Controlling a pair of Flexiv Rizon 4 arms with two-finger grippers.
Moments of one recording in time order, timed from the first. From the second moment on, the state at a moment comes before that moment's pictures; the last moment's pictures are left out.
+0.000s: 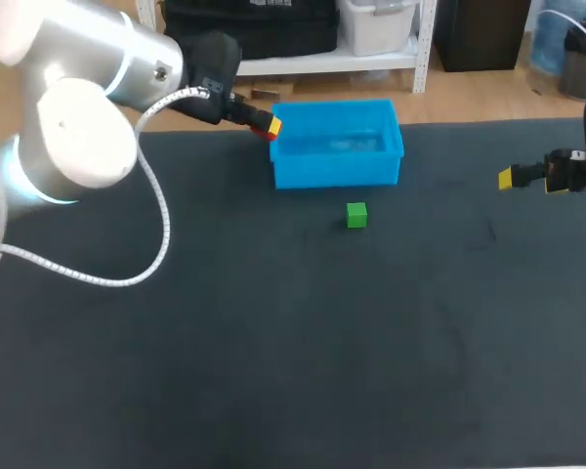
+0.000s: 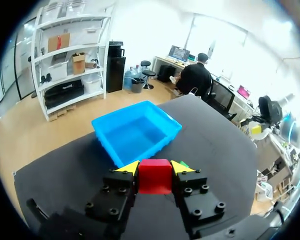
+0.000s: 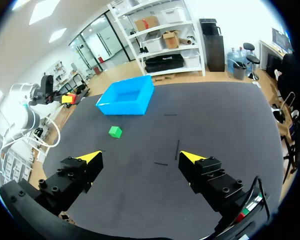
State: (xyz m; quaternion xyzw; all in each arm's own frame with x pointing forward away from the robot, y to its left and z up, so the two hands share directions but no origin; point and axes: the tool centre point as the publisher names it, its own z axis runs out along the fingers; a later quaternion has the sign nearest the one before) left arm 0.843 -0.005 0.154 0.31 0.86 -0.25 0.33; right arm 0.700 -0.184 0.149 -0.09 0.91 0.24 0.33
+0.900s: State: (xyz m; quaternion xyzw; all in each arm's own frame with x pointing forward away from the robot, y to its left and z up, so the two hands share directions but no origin) left arm 0.911 -0.050 0.097 0.29 0.88 -0.23 0.30; right arm 0.700 -0.184 0.149 -0.09 0.91 0.24 0.33
